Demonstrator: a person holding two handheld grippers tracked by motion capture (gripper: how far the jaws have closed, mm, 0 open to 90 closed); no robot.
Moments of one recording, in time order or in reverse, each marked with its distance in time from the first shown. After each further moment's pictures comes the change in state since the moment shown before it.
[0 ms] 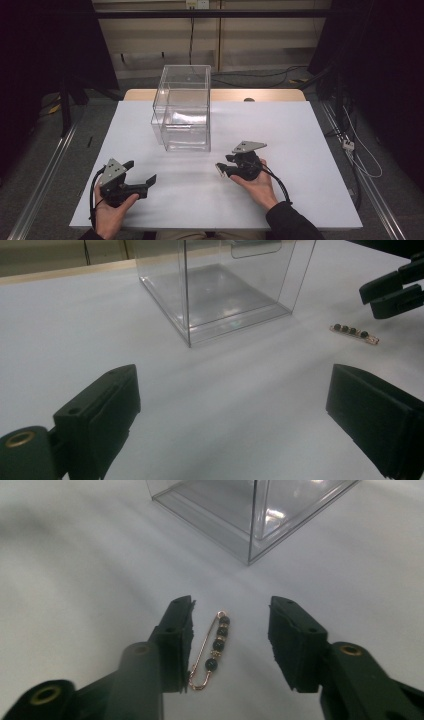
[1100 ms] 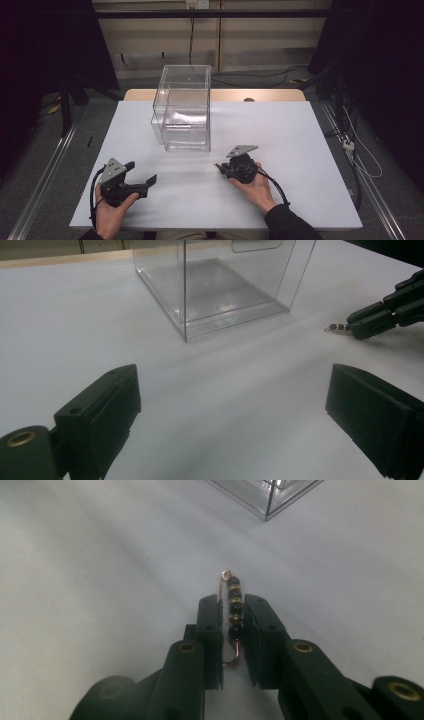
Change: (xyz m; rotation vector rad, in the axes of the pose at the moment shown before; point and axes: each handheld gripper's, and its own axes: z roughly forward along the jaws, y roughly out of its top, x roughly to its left) left arm 0.001 0.000 0.001 0.023 -0.017 -0.030; right arm 0.003 -0.008 0.017 0.107 -0.004 -0.017
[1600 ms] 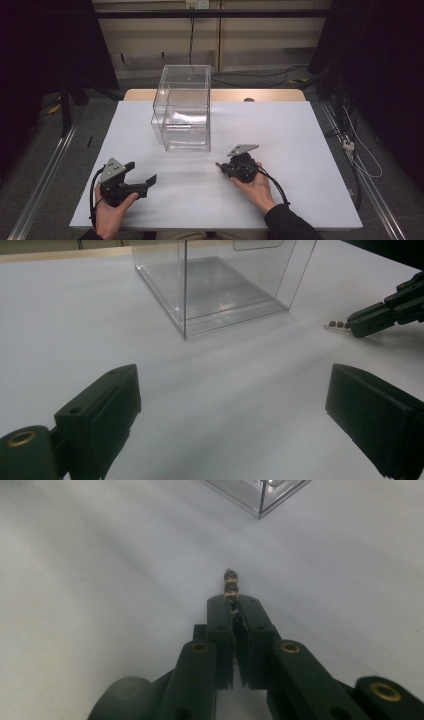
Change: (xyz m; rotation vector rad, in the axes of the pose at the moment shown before) left arm 0.002 -0.001 0.000 0.001 -0.008 -0.021; right arm -0.001 0.000 -0.002 0.005 0.003 0.026
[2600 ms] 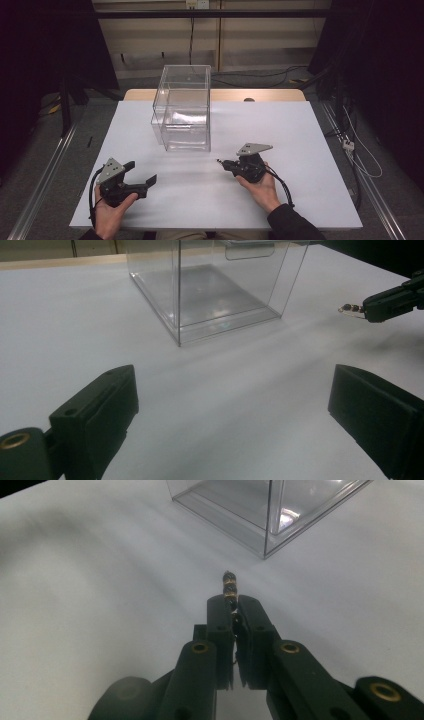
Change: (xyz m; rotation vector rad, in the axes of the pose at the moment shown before) left arm 0.000 0.001 -0.002 -0.021 -0.027 0.002; right arm -0.003 -0.001 -0.029 -0.152 0.066 -0.005
